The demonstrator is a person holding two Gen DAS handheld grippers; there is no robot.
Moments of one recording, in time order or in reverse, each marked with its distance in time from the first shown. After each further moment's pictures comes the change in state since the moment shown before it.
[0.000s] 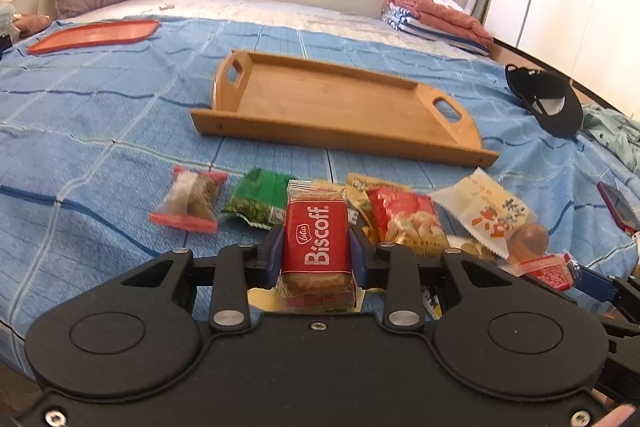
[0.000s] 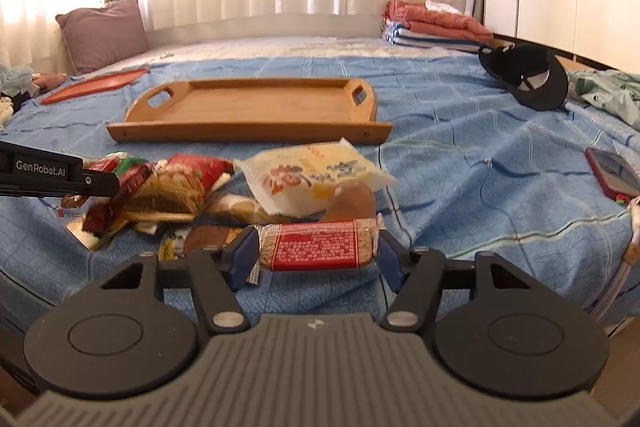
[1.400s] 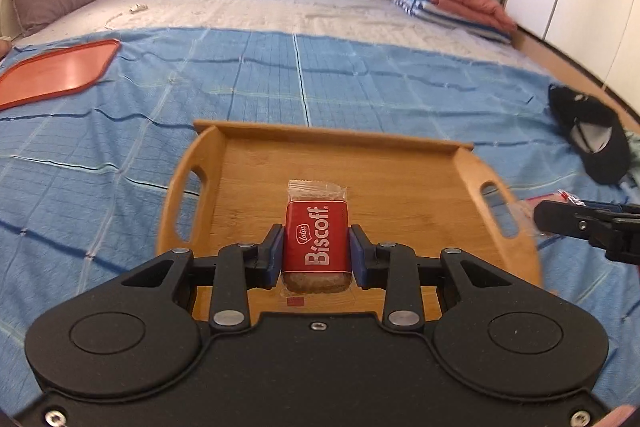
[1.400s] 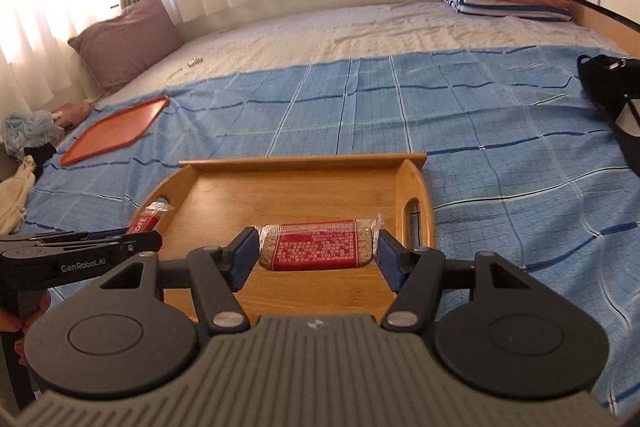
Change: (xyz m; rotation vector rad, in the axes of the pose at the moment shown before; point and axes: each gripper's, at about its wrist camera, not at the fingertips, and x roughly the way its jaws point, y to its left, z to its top) left arm 0.175 -0.004 0.186 0.039 0.136 0.022; right arm 0.184 -0.041 0.209 0.067 0.204 0.243
